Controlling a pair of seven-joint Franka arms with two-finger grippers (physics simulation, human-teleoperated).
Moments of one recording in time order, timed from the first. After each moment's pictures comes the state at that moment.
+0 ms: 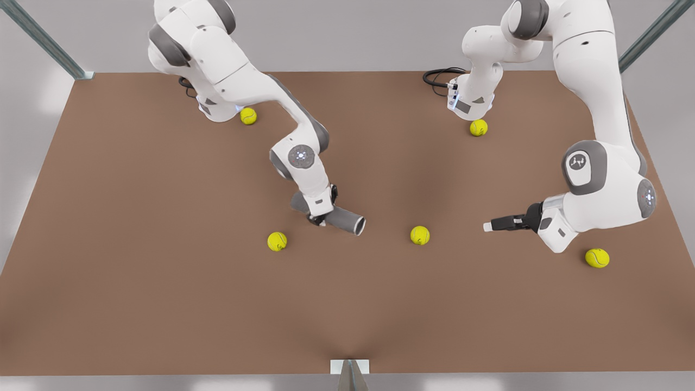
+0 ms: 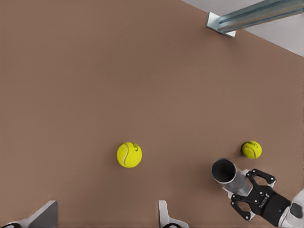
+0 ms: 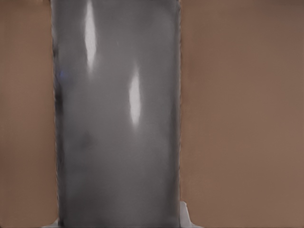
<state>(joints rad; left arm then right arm) -0.09 0.36 0.06 -1.49 -0.51 1.71 -0.05 0.64 0.56 0.11 -1.81 -0.04 2.58 -0.33</state>
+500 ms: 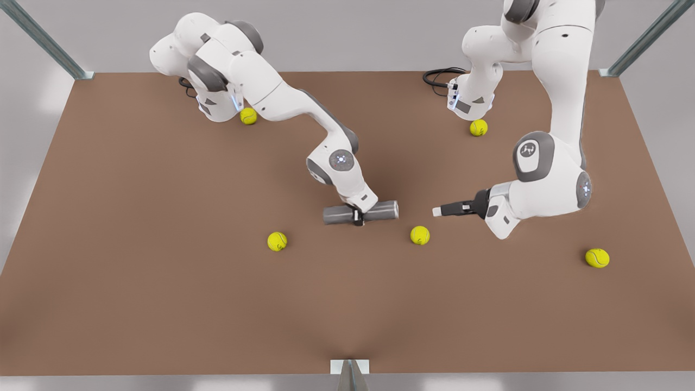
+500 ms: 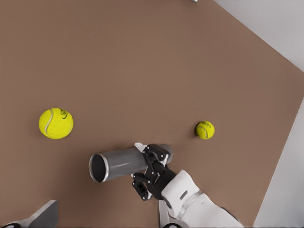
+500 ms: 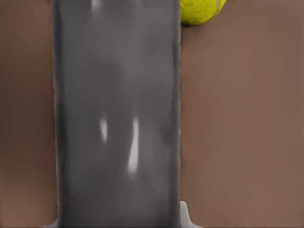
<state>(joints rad) -0.08 0.27 -0.14 -1.68 -0.67 1.85 -0.21 0.77 0.83 0.10 -1.52 -0.07 2.58 -0.66</state>
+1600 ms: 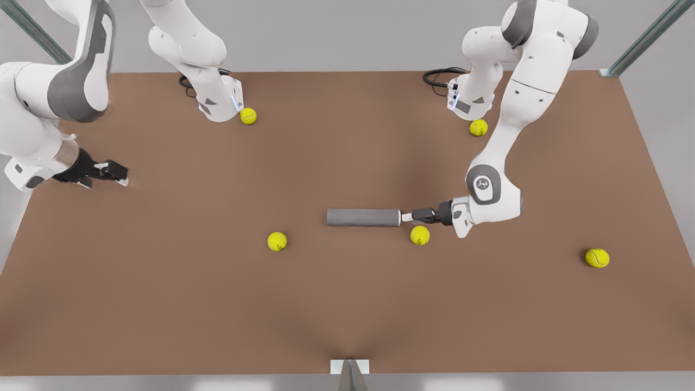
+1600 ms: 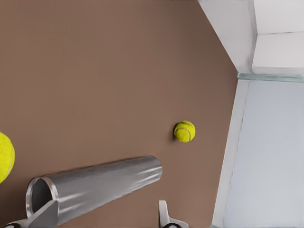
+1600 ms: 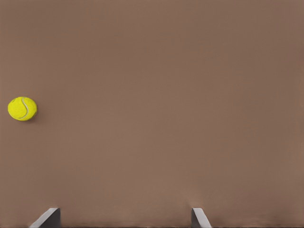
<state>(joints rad) -0.01 0.47 -0.29 -2.02 -1.27 2.24 0.55 -0.30 0.07 0.15 -1.64 0.00 1.60 -0.17</state>
